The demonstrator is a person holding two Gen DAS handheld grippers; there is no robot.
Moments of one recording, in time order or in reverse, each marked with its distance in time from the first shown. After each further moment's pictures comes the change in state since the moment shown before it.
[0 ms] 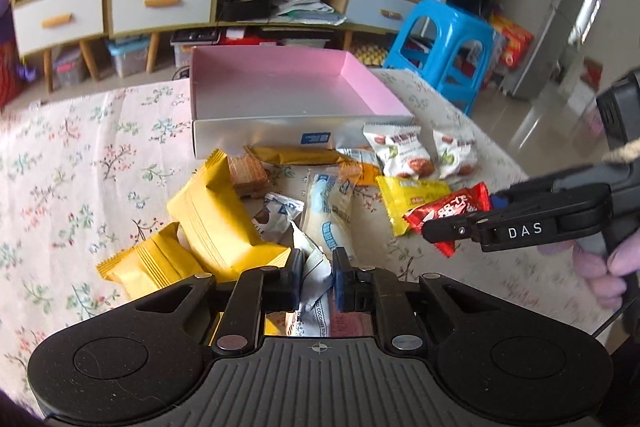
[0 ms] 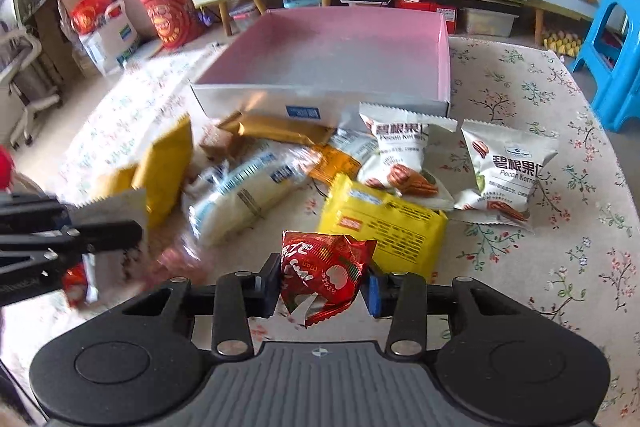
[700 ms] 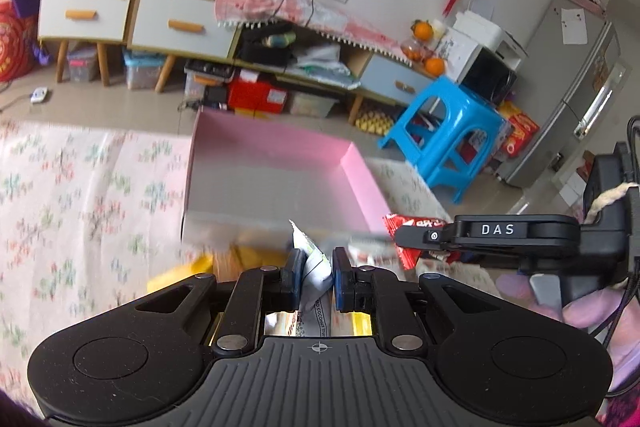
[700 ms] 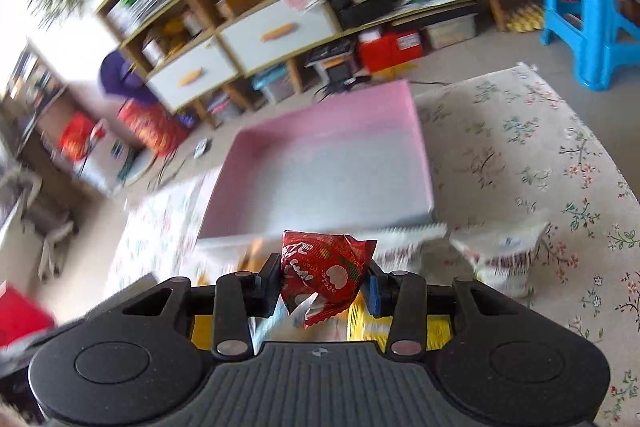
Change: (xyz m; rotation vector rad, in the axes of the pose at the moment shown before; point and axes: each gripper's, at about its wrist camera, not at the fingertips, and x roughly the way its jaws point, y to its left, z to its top) left arm 0.002 0.006 0.074 -0.182 -0.155 -0.031; right arm -0.010 -0.035 0.070 0.328 -0.162 0.065
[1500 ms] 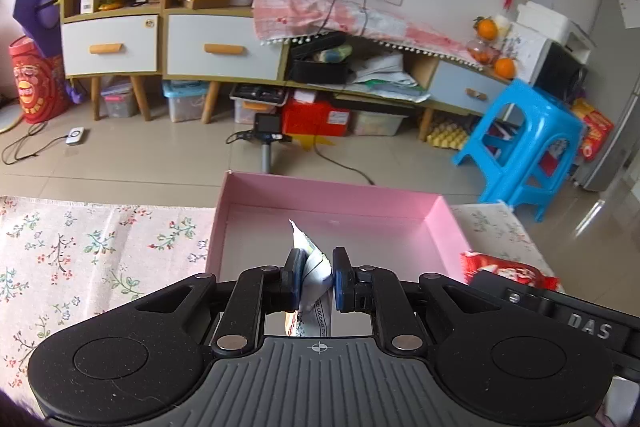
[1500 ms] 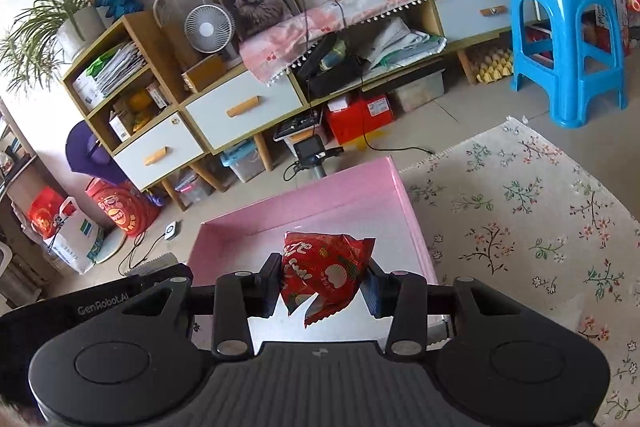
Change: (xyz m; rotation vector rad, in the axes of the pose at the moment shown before) left arm 0.109 0.008 0.058 0.050 -0.021 0.238; right arm 0.041 0.000 0.022 0.056 -0.224 -0.075
